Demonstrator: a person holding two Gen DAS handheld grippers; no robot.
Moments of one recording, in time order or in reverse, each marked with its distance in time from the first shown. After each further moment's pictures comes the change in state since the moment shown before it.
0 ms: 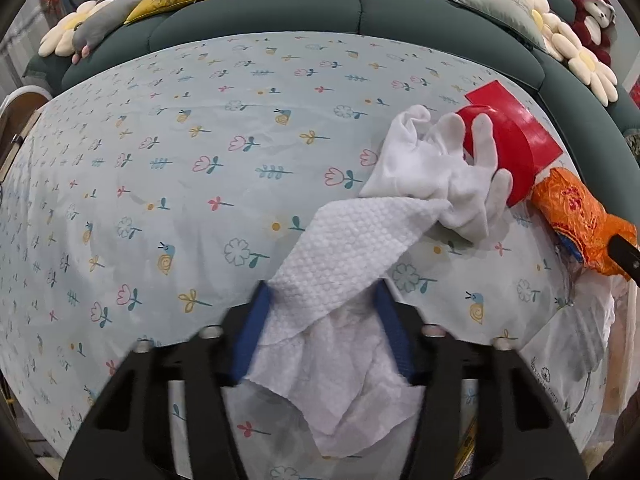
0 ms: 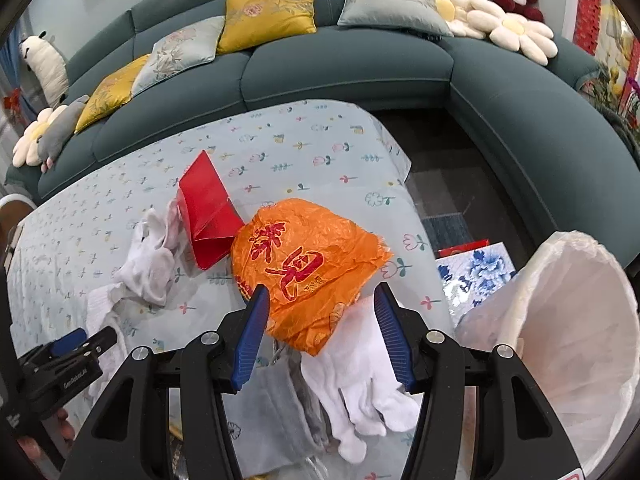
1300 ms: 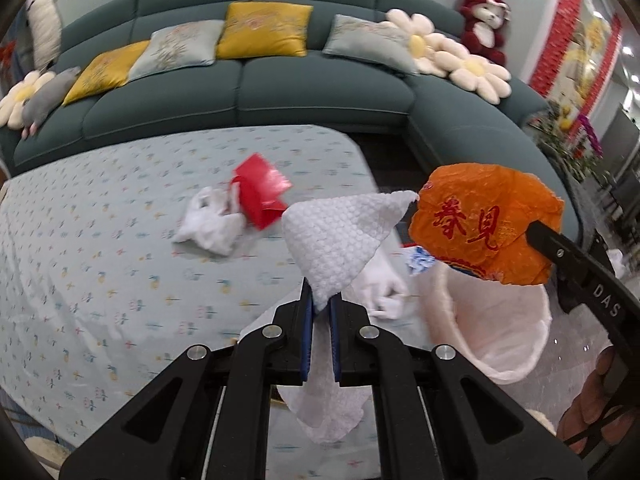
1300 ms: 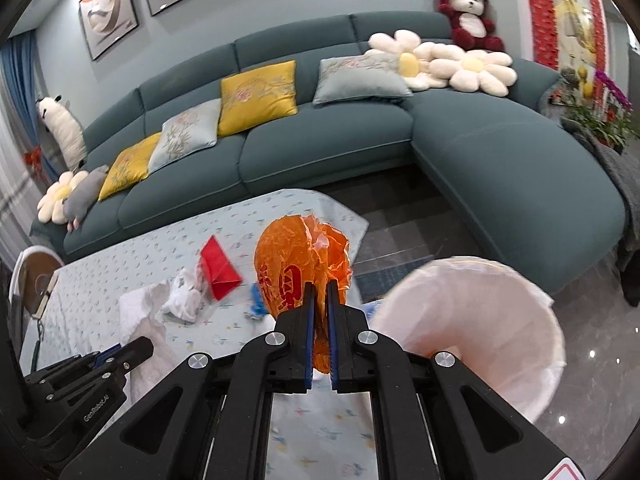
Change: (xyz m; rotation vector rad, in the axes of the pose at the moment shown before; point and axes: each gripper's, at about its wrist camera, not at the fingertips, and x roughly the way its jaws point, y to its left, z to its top) left arm -0.167 -0.155 -0.043 0.177 -0.197 -0.243; right arm -0.166 -0.100 -0.028 0.105 -0.255 0.035
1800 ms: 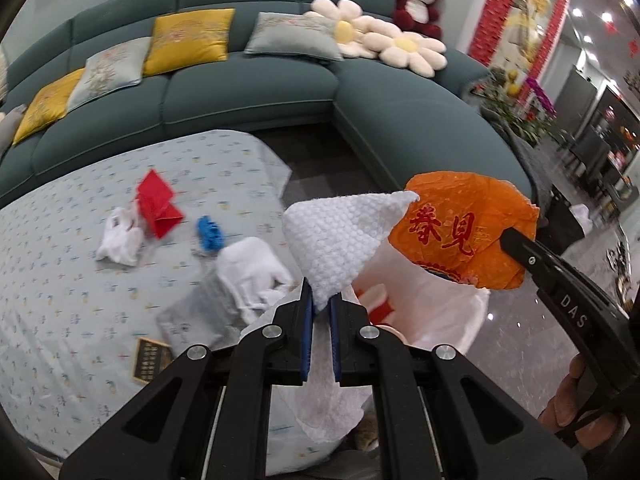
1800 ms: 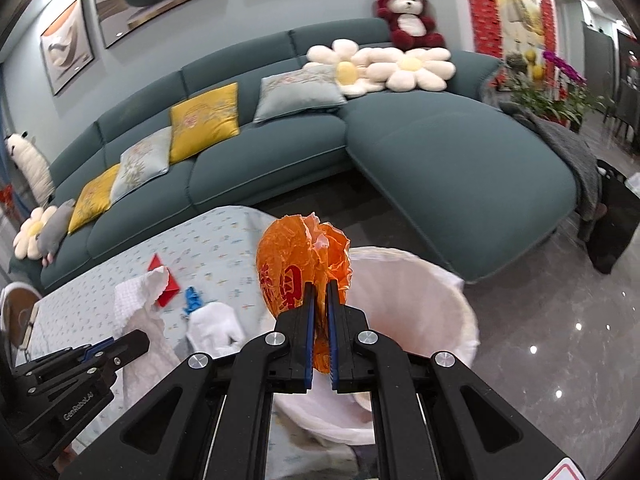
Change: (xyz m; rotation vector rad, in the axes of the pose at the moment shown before) left arm -0.002 -0.105 -0.008 0.148 0.027 -0.140; right arm -0.041 -0.092 -0.016 0.116 -0.044 -0.115
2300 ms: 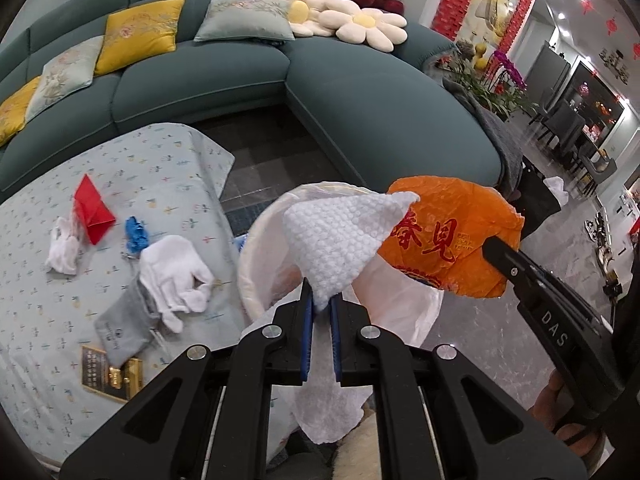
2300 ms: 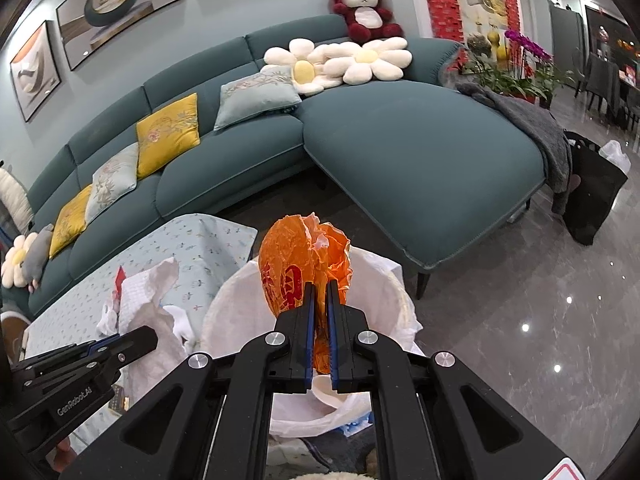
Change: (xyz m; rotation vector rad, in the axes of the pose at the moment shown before) left arm 0.036 -0.059 0.004 0.057 0.072 -0.098; right arm 0.002 -0.060 -0.007 0.084 0.009 -0.060
